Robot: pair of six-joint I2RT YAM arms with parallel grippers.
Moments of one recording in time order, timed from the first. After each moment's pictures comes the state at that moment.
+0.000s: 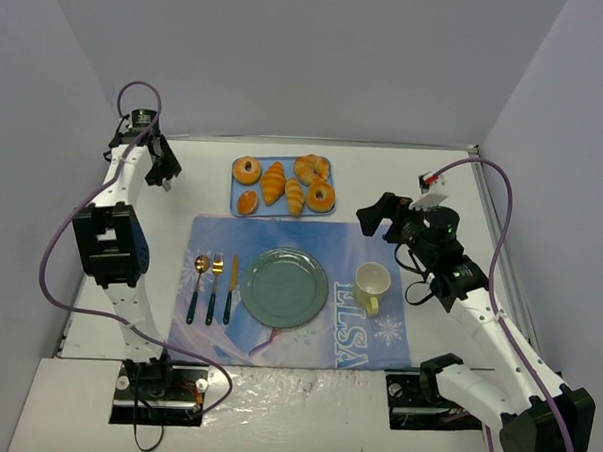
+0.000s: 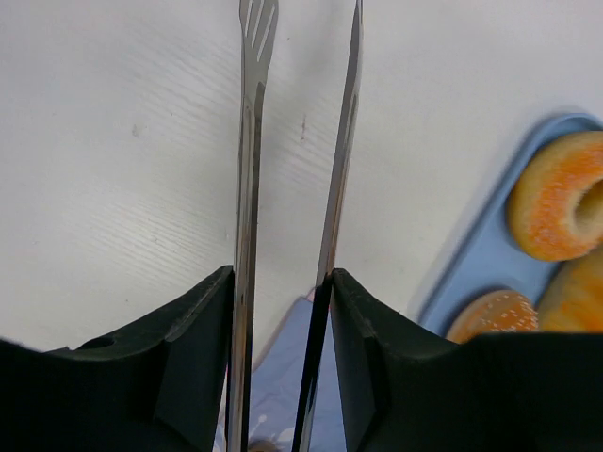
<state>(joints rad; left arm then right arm) 0.10 2.01 1.84 -0.78 -0.09 -0.46 0.34 0.96 0.74 -0.05 -0.07 0.45</state>
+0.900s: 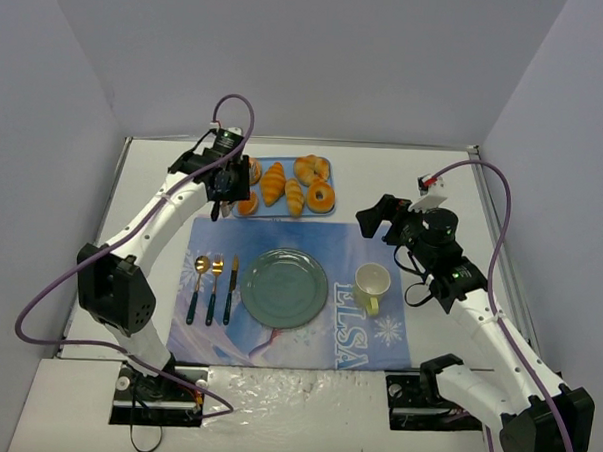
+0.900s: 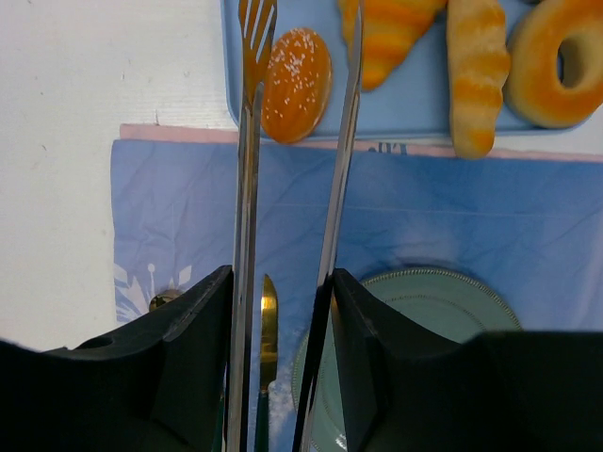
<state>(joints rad) -0.38 1.67 1.63 -0.85 -0.20 -0.39 0.34 0.96 0.73 -0.05 -0.07 0.46</state>
